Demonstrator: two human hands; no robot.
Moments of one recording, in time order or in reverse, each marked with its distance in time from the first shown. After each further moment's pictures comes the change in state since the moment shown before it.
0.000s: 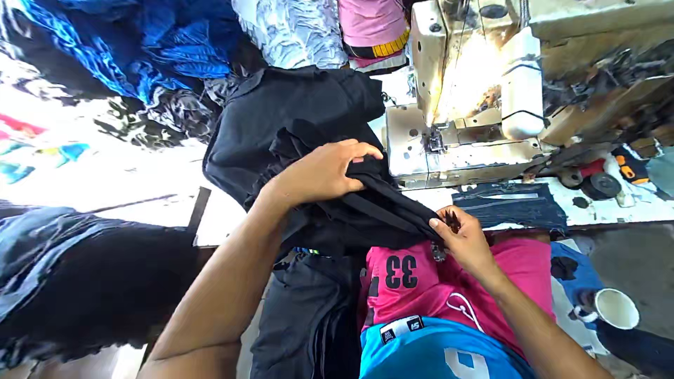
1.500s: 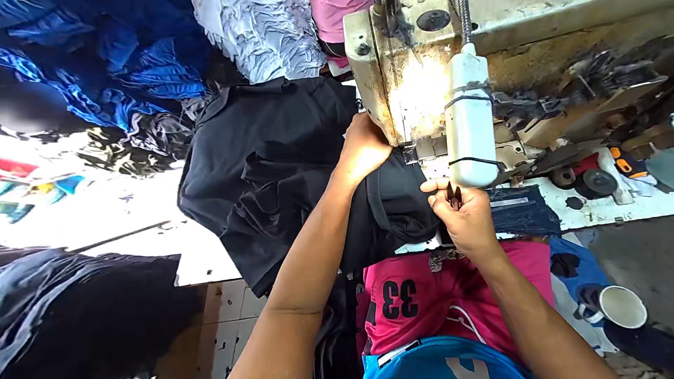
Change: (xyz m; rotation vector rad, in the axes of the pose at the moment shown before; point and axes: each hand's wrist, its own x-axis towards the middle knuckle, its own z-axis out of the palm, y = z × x) left_hand 0.144 0.026 0.048 -0.214 0.527 -0.137; right_hand 0.060 -0.033 -0.029 0.261 0.146 -0.188
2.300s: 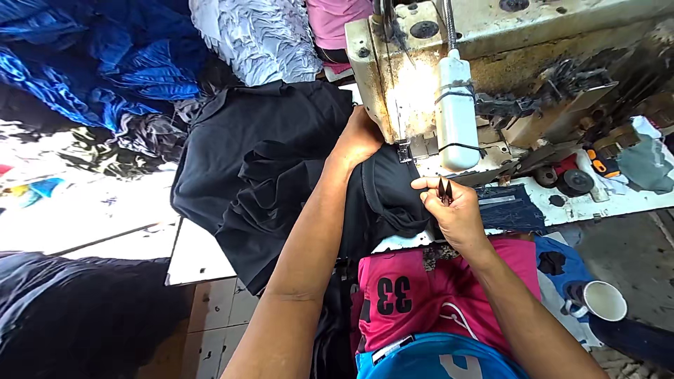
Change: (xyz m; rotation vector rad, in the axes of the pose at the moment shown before) left_hand 0.012 -0.006 -0.002 -0.364 -0.055 0.197; right_hand -0.005 -0.001 0.002 0.032 -0.005 0.019
